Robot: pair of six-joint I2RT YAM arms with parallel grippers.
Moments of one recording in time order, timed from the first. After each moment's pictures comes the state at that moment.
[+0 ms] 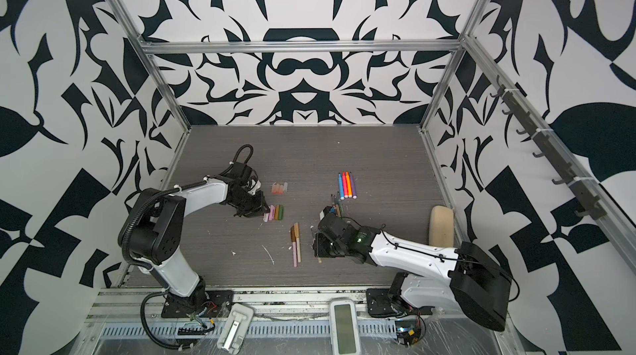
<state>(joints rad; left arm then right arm) -0.35 1.73 0.95 -0.53 0.44 -0.50 0.98 1.18 0.56 -0.32 -0.11 0.96</state>
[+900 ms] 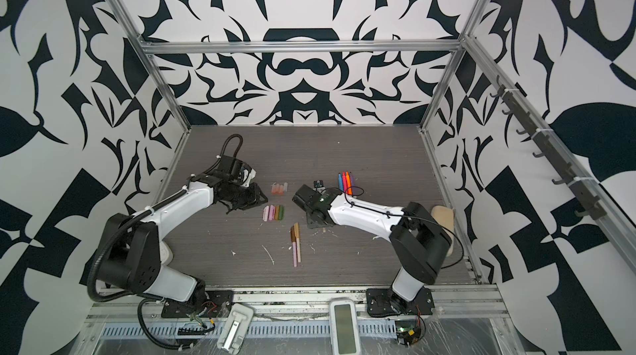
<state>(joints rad) -0.34 1.46 0.95 -0.58 0.45 -0.50 0.89 1.70 1.12 -0.79 0.32 0.76</state>
